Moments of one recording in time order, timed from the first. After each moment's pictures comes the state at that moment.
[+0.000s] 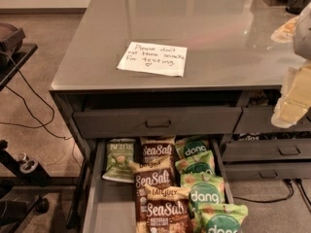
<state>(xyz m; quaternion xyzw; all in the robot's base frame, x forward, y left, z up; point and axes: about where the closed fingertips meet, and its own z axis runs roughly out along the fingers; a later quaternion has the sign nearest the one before) 0.438 -0.216 0.977 -0.60 0.78 -0.03 0.16</state>
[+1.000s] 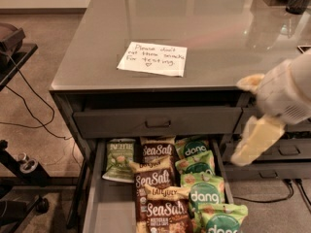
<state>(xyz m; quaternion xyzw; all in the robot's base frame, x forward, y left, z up) 0.427 -0.175 0.879 -0.60 0.77 0.07 0.22</state>
